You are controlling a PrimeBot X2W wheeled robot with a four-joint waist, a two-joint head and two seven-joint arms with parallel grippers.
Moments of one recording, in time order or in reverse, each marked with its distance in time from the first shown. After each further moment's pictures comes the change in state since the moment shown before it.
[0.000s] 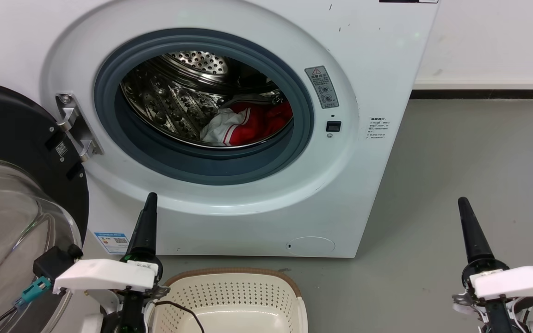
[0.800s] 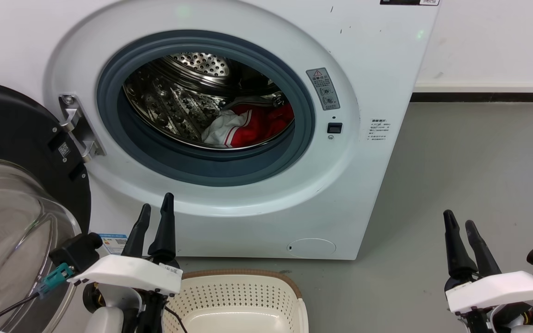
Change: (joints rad) left arm -0.017 0.004 -0.041 0.029 0.426 0.000 -0.082; right arm 0.017 0.000 0.021 0.033 -0.432 0.000 -0.071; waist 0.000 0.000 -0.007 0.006
